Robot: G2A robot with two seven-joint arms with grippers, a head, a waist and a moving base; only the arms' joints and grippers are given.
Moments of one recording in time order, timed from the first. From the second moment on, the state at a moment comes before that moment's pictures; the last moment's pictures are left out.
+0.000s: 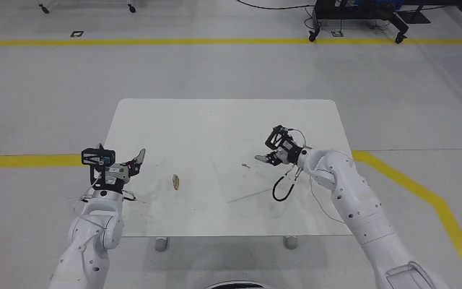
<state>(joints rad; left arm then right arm) 1.73 -1.15 -1.60 -1.80 1.33 0.00 0.00 -1.17 -1.18 1.17 -1.35 -1.36 -0.65 0.25</state>
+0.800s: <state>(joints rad) 1.73 -1.15 -1.60 -1.80 1.33 0.00 0.00 -0.88 -1.27 0.87 -0.98 -1.27 -0.86 0.37</state>
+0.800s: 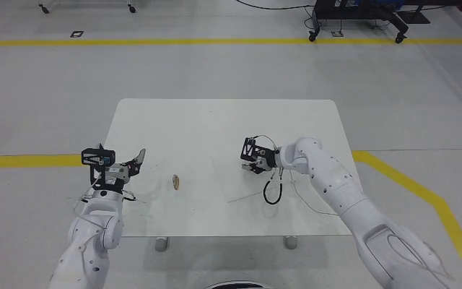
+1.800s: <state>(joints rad) 1.73 -1.15 -1.60 -1.80 1.33 0.00 0.00 -1.02 -1.17 1.13 -0.93 -1.02 -1.01 -0.25</state>
